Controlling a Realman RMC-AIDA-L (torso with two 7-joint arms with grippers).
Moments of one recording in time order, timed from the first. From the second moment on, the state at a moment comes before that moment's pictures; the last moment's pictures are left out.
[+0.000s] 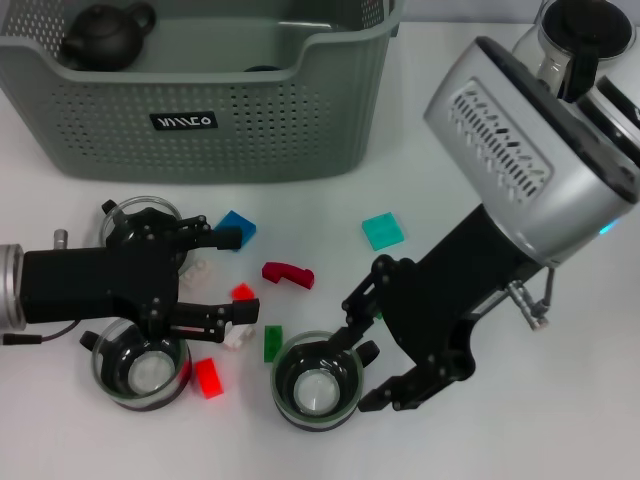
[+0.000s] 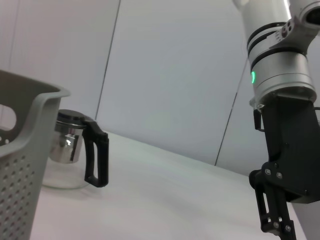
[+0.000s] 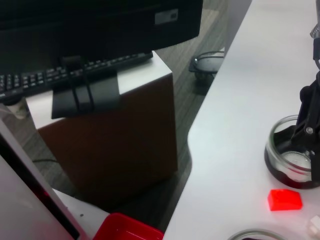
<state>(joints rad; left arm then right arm) -0.43 -2.05 0.45 0.55 2.19 1.86 -1.12 0.79 2.10 -1.52 -1.14 -2.08 -1.77 1.69</state>
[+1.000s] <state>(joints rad) -0.43 -2.06 0.40 0.55 2.19 1.81 -1.12 0.83 2.11 -1.80 -1.12 -2.08 -1.57 1.70</state>
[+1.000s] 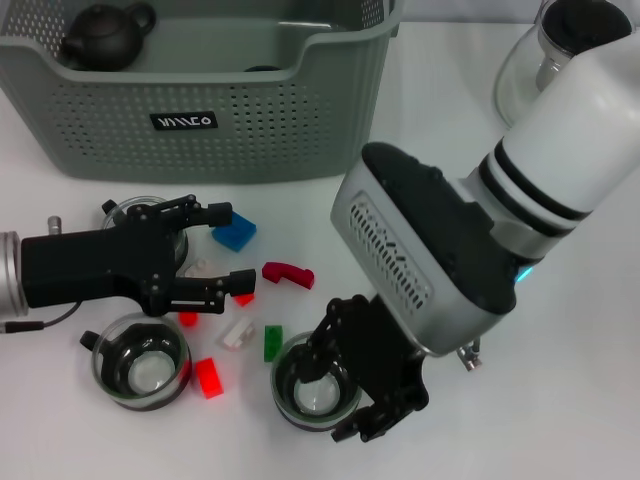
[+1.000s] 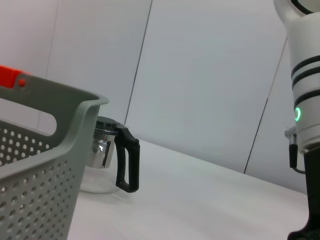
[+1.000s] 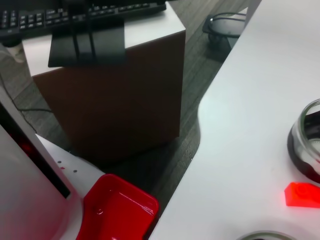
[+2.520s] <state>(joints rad) -0.42 -2.06 0.40 0.54 2.20 1.76 -1.12 0.84 2.11 -1.95 -1.03 -2.09 -1.40 1.73</state>
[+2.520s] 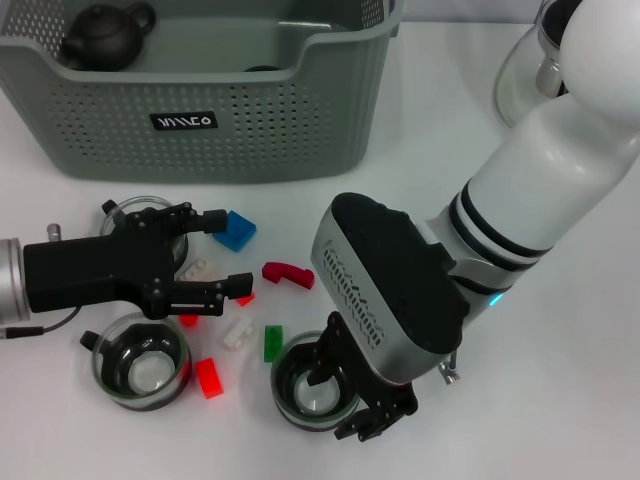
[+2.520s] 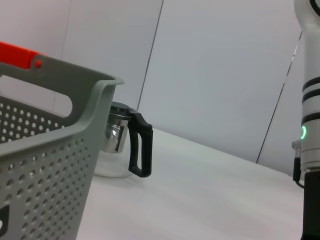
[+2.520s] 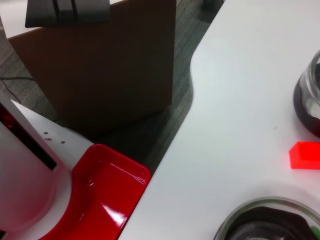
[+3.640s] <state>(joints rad) -0.42 -2.07 0.40 0.54 2.20 1.75 -1.12 0.85 2.11 -2.01 -0.99 -2.10 -1.32 1.74</state>
